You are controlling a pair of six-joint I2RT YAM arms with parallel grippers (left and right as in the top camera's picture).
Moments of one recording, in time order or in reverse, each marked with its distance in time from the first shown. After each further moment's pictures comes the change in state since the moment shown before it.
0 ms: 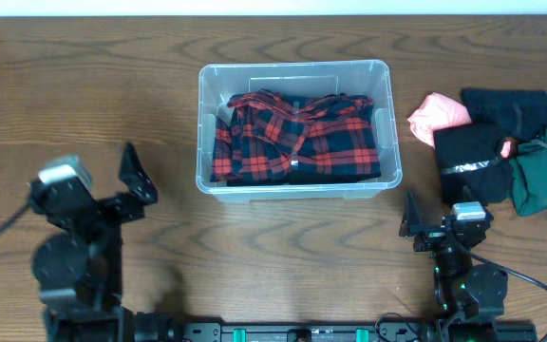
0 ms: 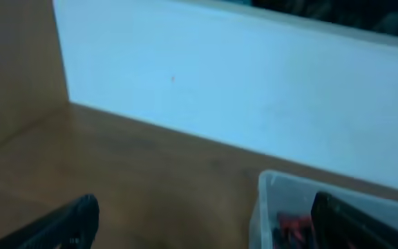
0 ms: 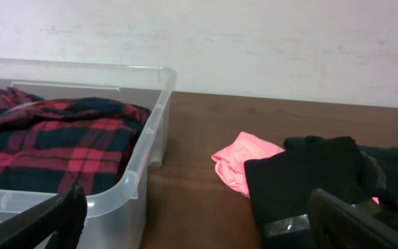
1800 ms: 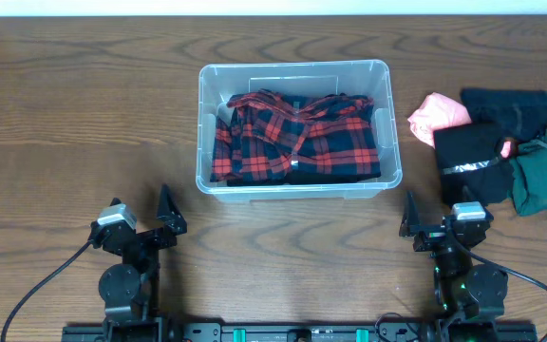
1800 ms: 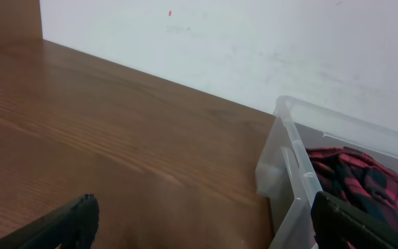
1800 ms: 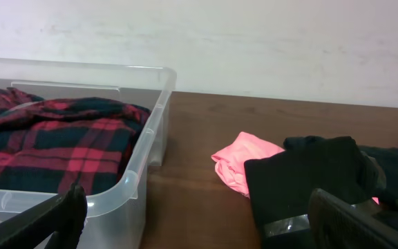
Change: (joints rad) left arm -0.009 -0.455 -0.680 0.230 0.030 -0.093; right arm 0.000 0.000 0.000 -0.001 0.000 0.000
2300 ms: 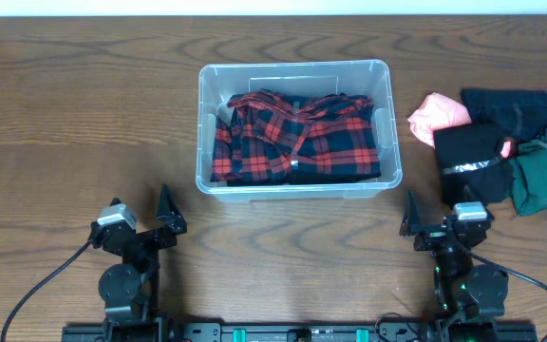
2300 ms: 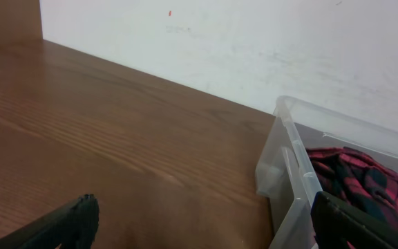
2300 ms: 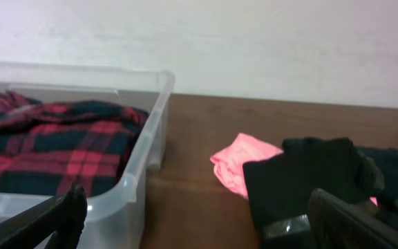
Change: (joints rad) left arm 0.000 0.000 0.000 0.000 0.000 0.000; right arm 0.000 0.000 0.000 0.021 0.007 0.008
